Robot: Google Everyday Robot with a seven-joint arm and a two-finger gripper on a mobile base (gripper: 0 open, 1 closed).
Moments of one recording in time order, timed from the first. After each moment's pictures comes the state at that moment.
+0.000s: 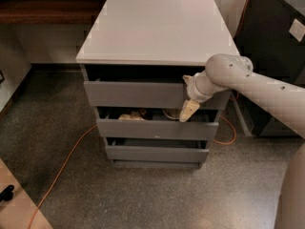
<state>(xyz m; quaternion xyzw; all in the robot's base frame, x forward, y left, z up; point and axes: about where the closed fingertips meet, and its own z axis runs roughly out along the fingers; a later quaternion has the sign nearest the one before) 0.718 -0.151 0.680 -0.65 0.70 -0.03 0.30</state>
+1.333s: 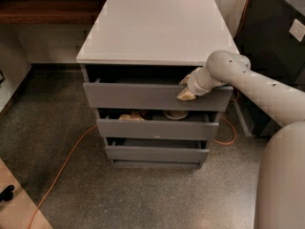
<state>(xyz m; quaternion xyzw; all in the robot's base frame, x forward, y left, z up) 0.771 -0.156 0.674 -0.61 0.72 -0.02 0.33</state>
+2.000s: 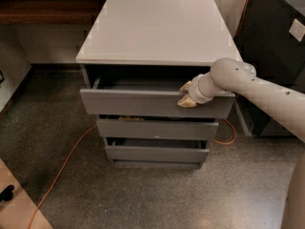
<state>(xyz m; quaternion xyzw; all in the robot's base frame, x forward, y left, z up) 0.729 -0.145 0.677 -0.62 0.71 0.00 0.34</state>
